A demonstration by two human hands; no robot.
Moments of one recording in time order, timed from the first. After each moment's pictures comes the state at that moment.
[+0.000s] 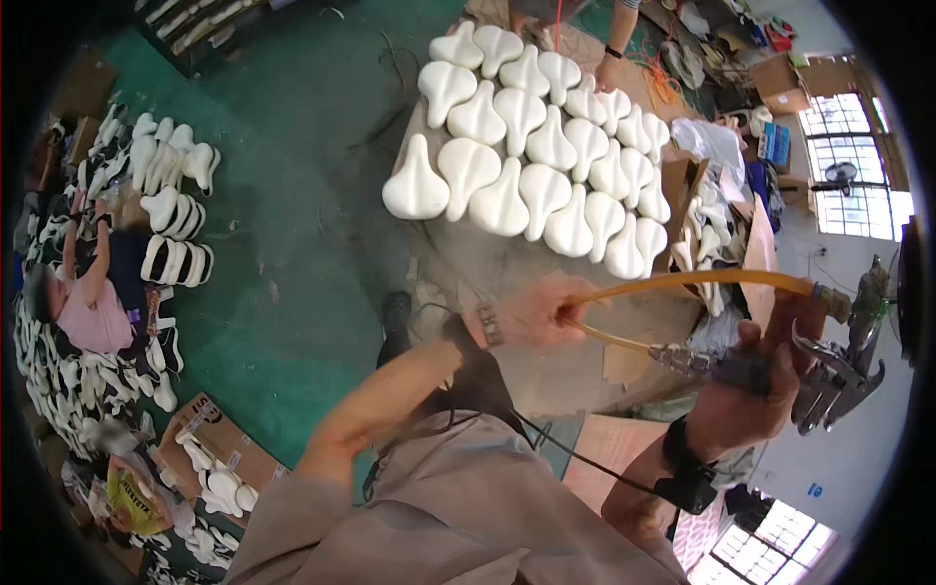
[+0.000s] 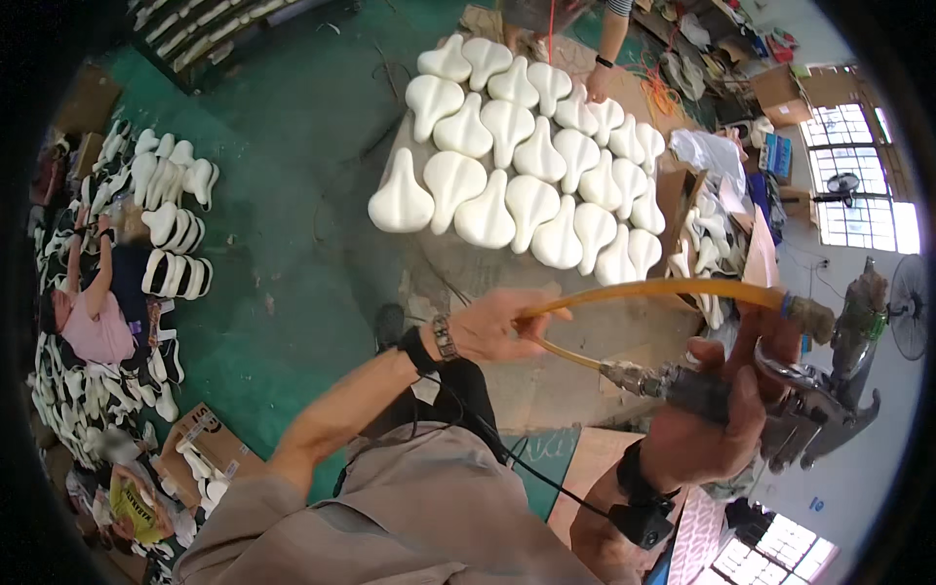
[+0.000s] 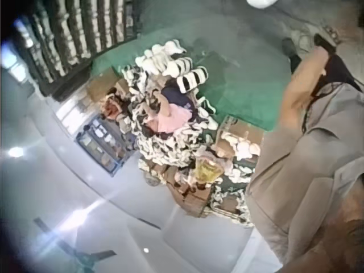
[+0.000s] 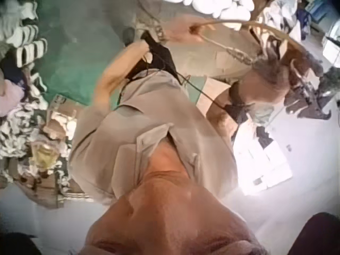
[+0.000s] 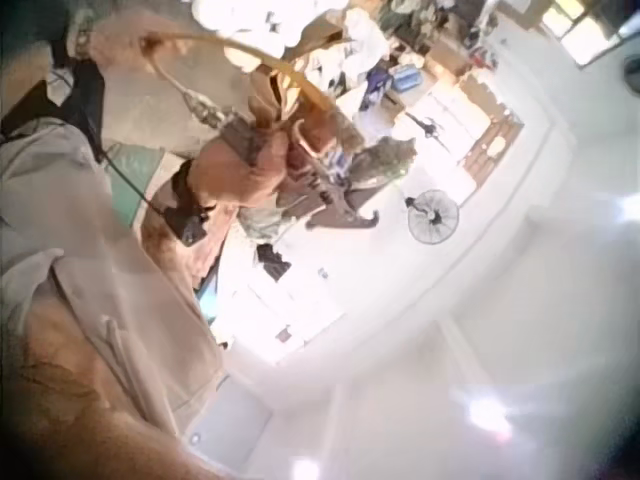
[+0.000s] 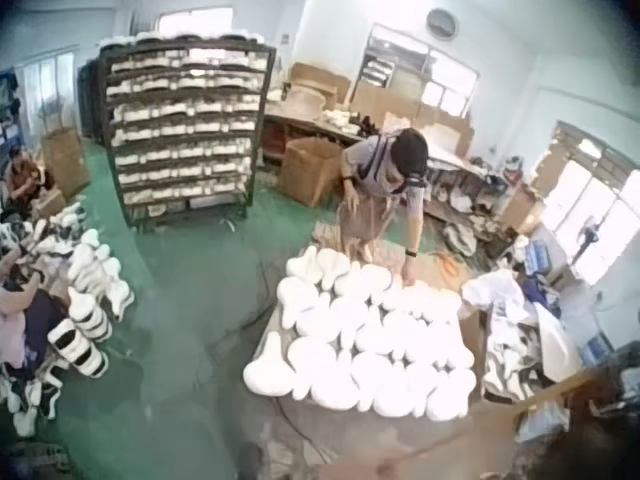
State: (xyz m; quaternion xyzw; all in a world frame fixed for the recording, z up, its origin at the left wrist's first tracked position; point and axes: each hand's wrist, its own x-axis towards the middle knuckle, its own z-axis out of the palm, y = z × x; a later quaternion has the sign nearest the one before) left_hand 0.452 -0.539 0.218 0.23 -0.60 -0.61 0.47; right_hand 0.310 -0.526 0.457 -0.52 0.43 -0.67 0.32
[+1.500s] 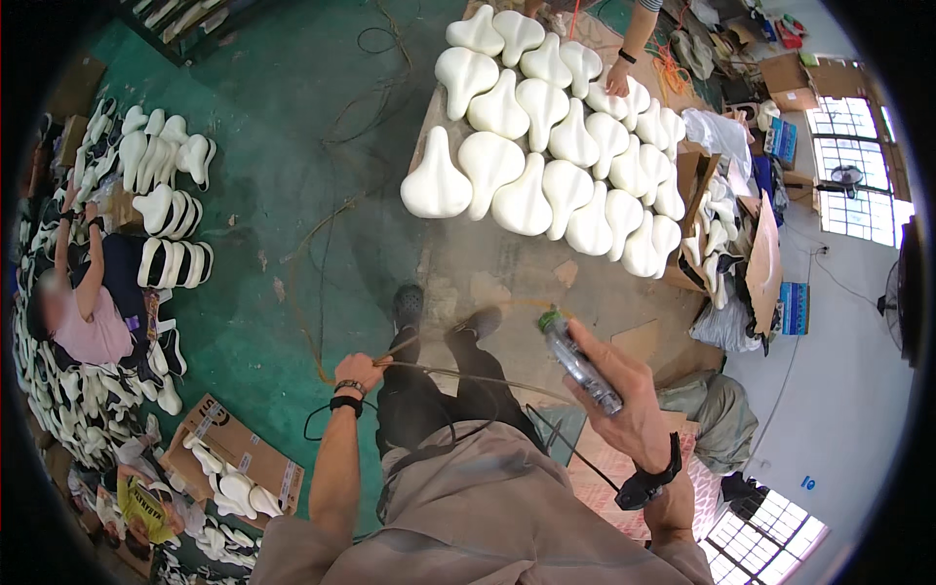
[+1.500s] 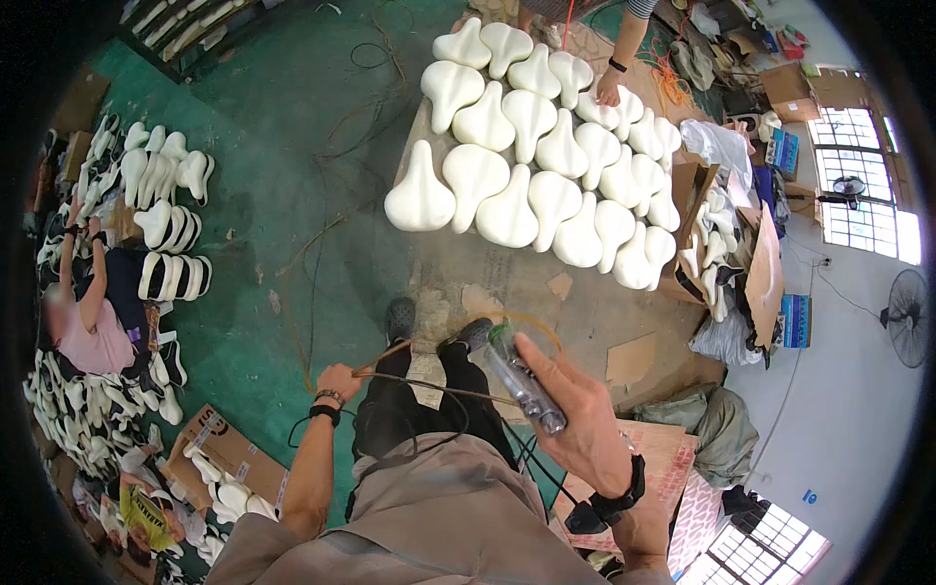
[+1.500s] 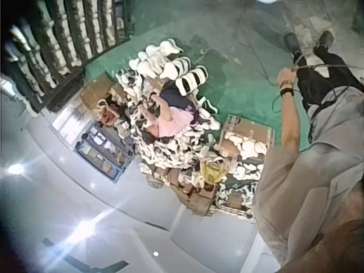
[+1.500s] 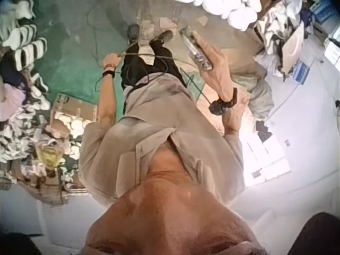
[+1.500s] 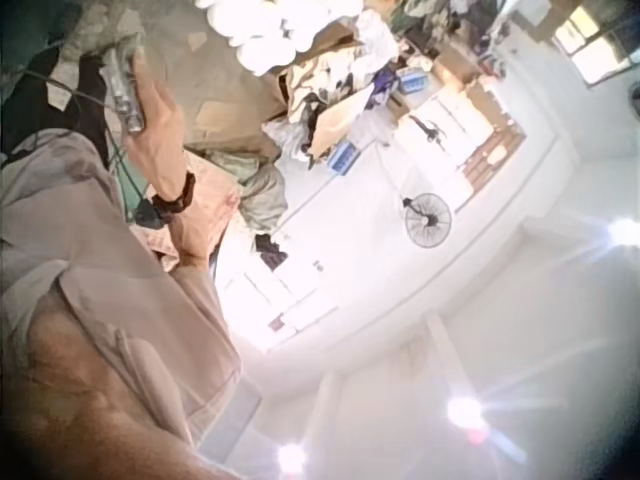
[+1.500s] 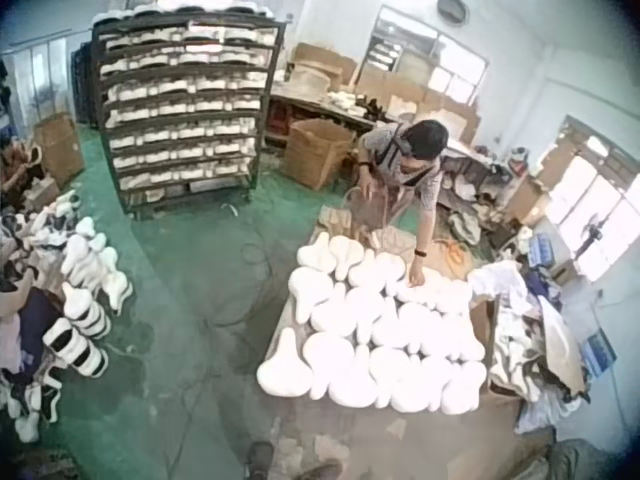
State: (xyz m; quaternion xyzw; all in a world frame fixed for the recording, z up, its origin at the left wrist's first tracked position) left_hand 0.666 -0.320 -0.014 0.77 -0.42 -0.47 -0.12; right_hand 0.408 -0.523 0.367 -0.79 0.50 -0.07 0.36
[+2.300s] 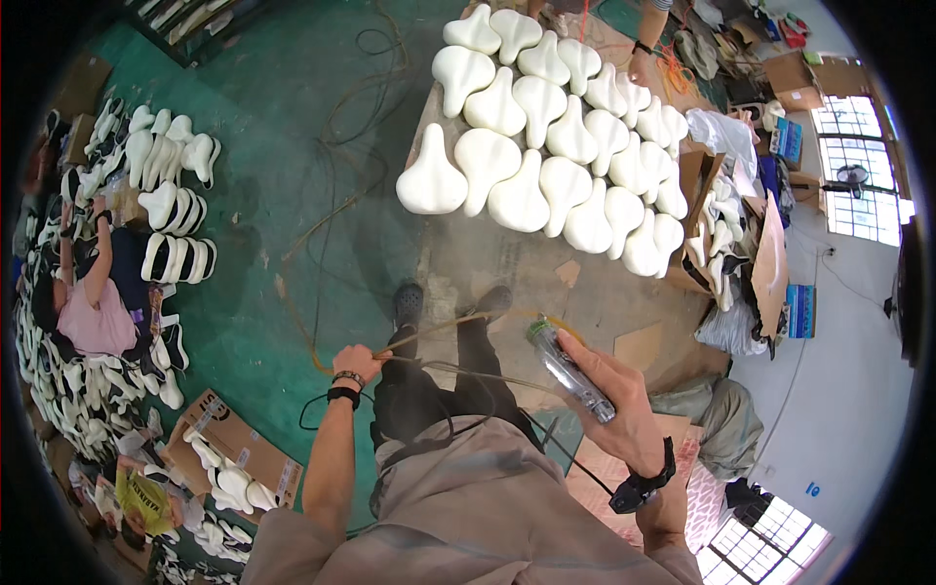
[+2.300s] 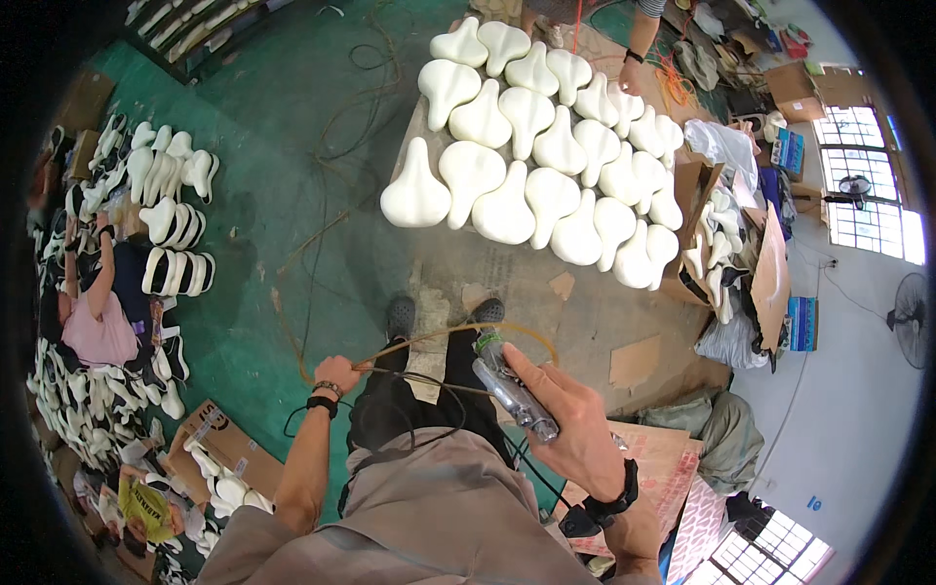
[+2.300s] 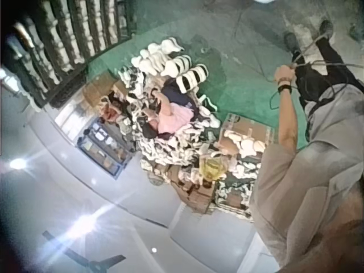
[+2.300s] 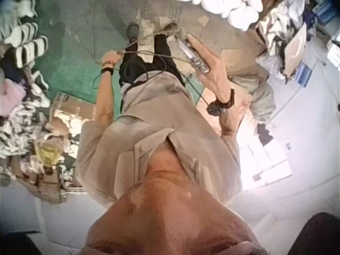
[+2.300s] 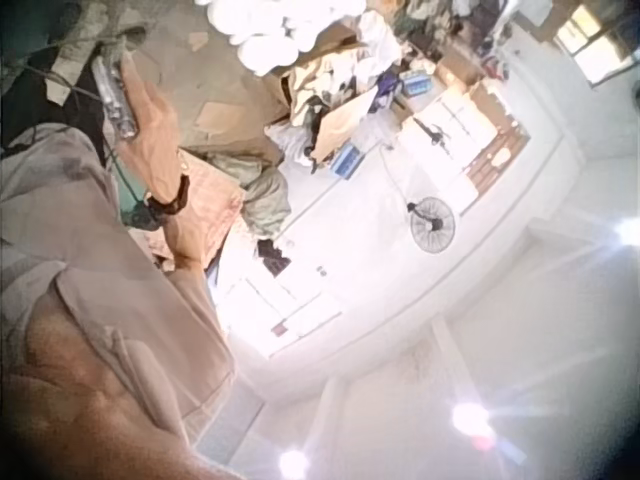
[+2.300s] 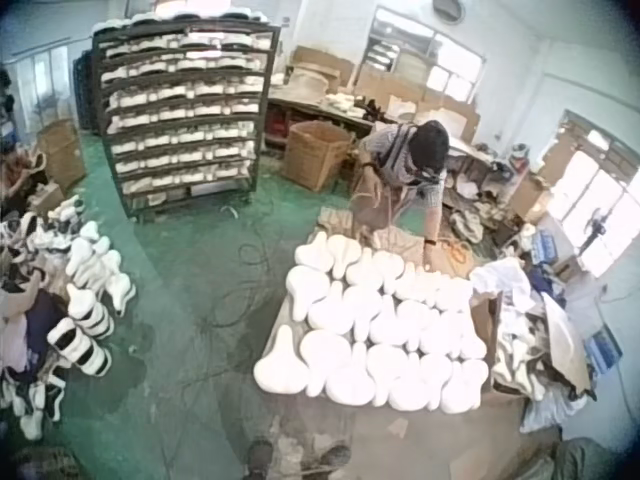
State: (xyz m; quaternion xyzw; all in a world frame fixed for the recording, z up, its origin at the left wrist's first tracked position) left_hand 0.647 -0.340 0.012 0.77 -0.41 -0.47 -0.16; right_hand 0.369 -0.509 0.367 -0.79 0.48 -0.03 0.39
